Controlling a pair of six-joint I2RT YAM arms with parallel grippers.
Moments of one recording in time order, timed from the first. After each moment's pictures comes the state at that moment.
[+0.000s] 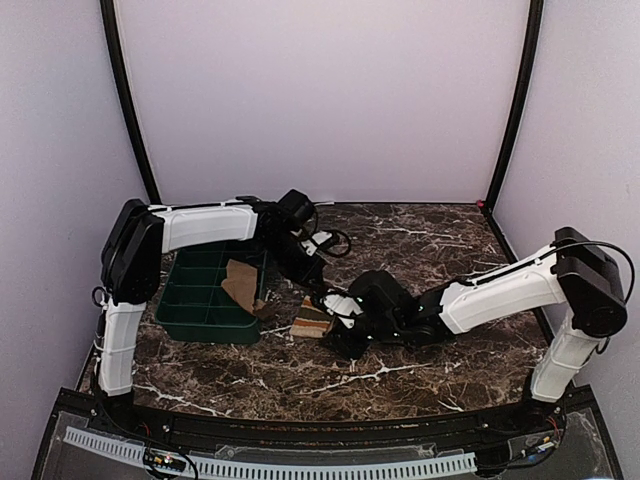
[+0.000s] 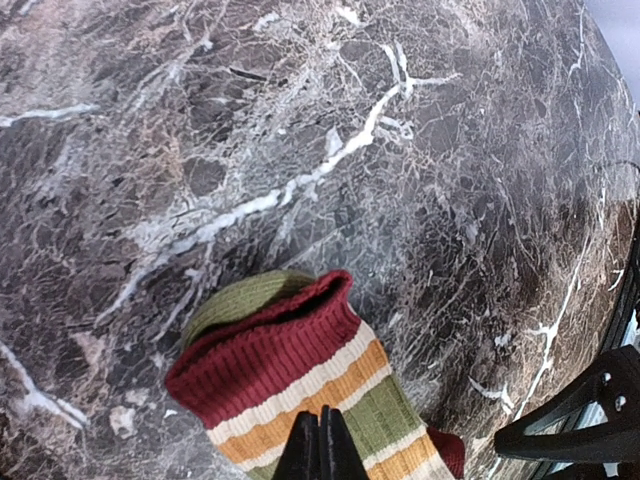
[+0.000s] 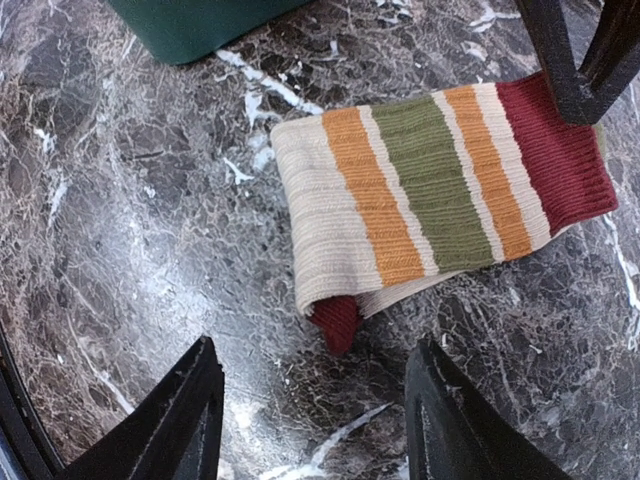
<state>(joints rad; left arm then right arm) -0.72 2.17 1.77 -0.75 0.38 -0.05 1.10 1.69 0.88 0.06 0.03 0.08</state>
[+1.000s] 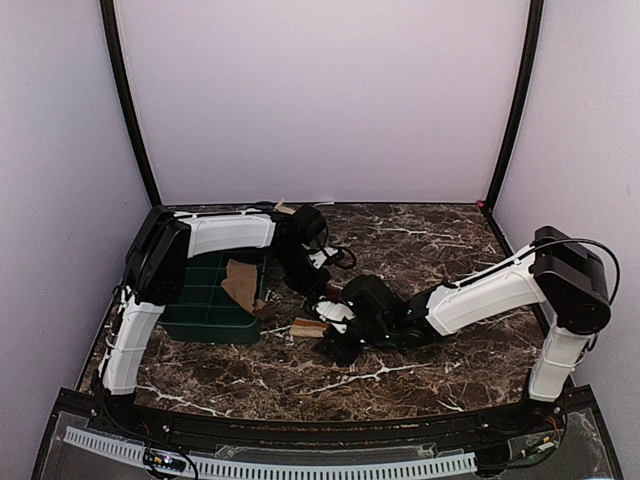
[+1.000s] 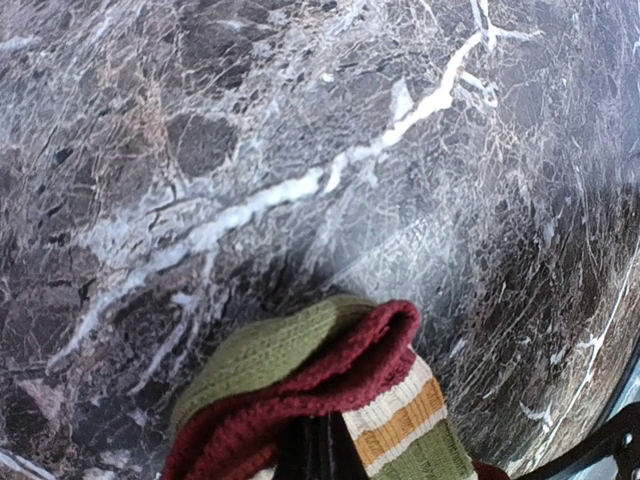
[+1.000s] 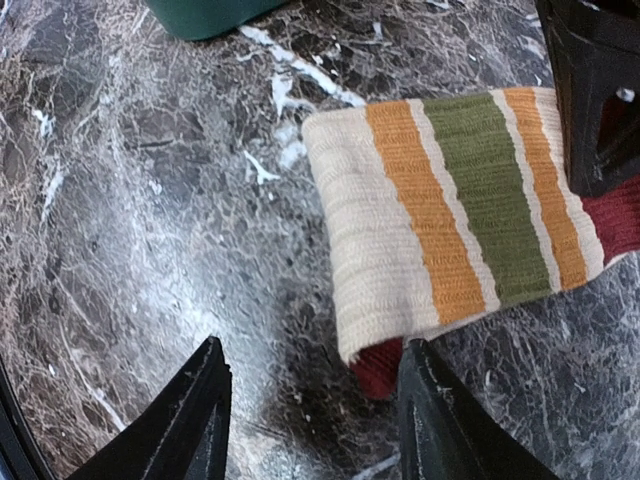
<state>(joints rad) -0.73 2.34 1.90 -0.85 0.36 -0.05 1.09 1.79 0.91 0.09 -0.04 0.06</state>
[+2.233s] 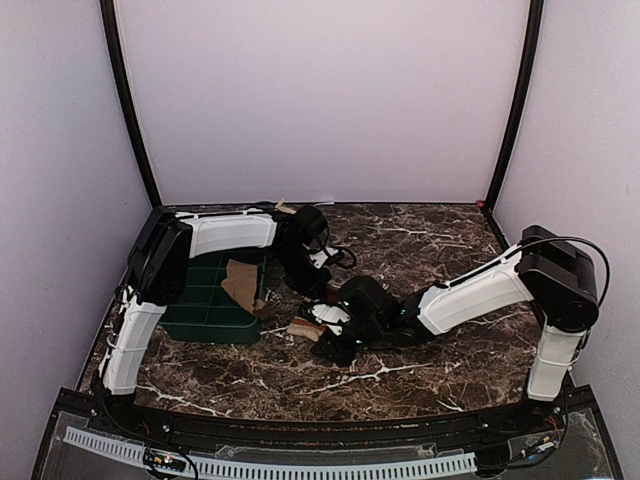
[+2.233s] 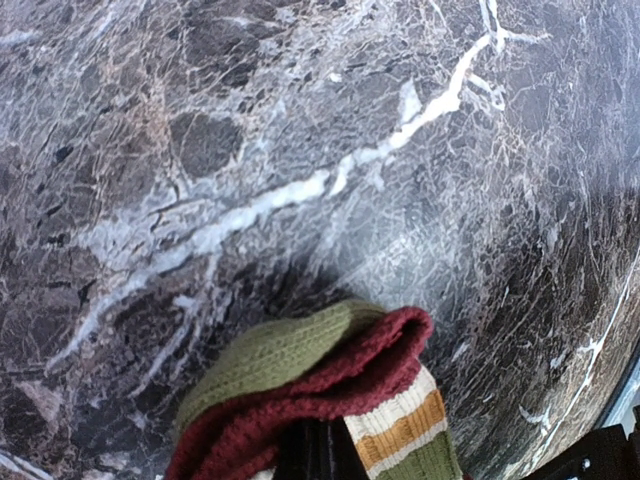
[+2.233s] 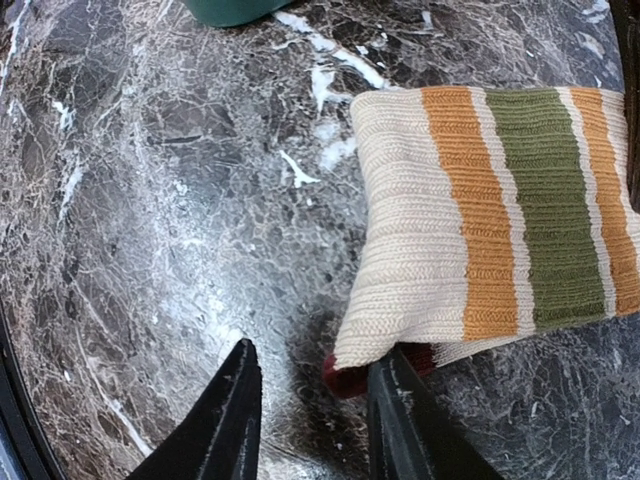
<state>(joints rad) -0.73 2.35 1.93 -0.87 0.34 -0.07 1.08 1.85 0.94 0.11 -0.14 0.07</state>
